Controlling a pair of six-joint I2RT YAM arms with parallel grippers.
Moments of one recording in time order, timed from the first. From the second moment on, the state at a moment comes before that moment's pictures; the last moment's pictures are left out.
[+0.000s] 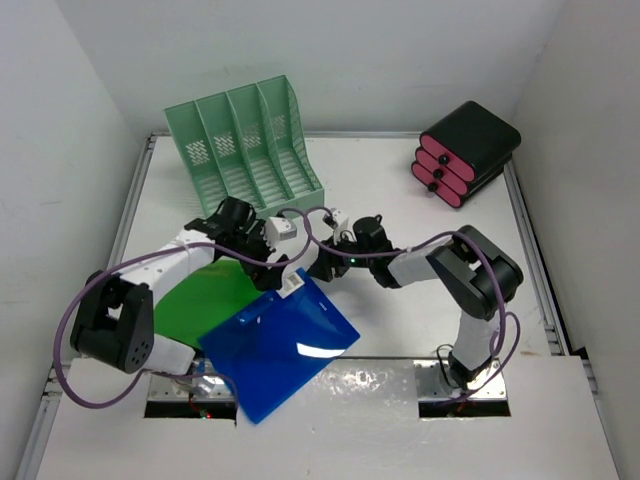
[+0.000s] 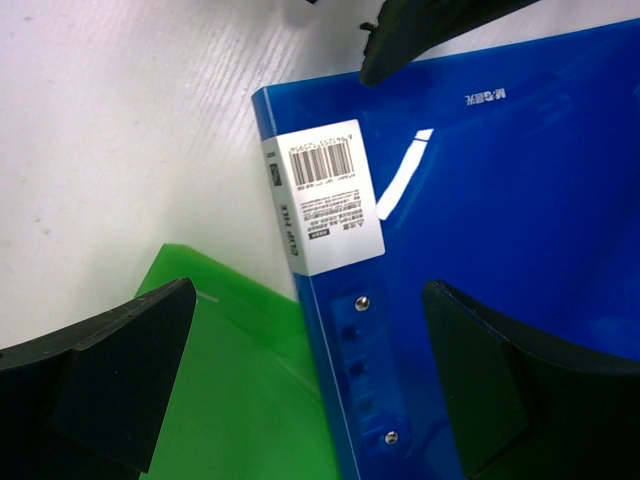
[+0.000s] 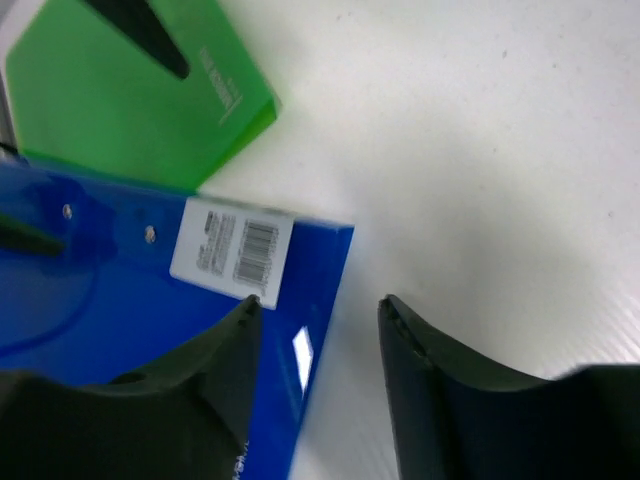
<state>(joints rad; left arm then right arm) -0.35 1.41 0.86 -0.60 0.56 0.53 0.64 1.84 0.66 0.68 -0.52 0.27</state>
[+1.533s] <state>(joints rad) -0.35 1.35 0.82 -0.56 0.39 0.54 0.66 1.91 0.69 0.68 -0.70 0.45</state>
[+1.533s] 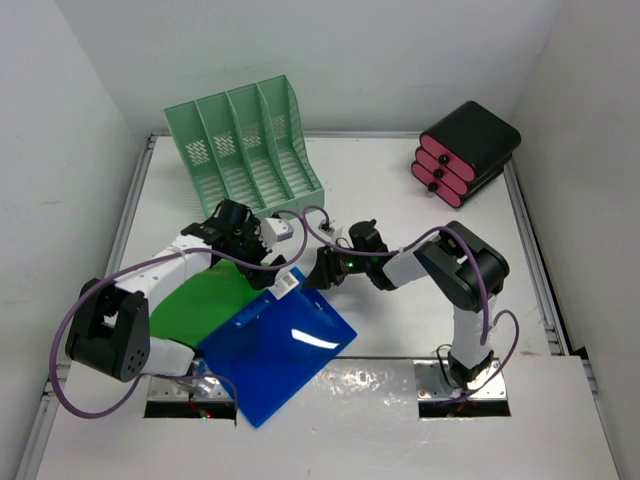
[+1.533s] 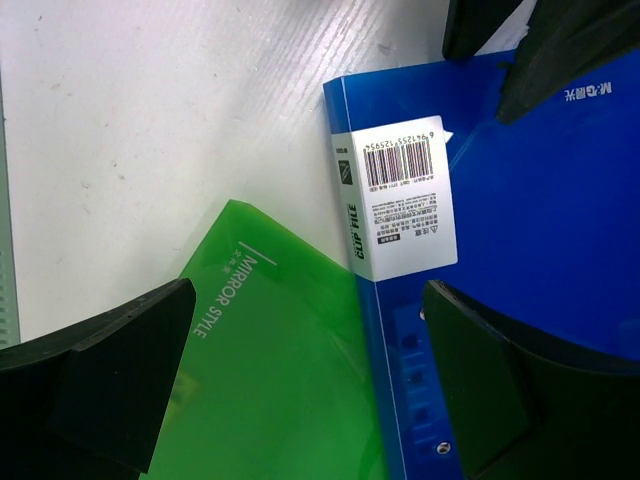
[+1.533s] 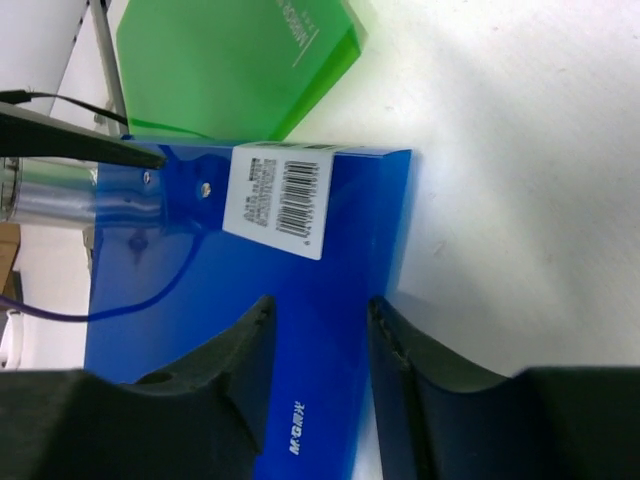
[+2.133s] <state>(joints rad) -0.35 1.35 0.79 -0.54 0.53 0.56 0.65 1.97 0.66 0.80 -0.67 0.48</state>
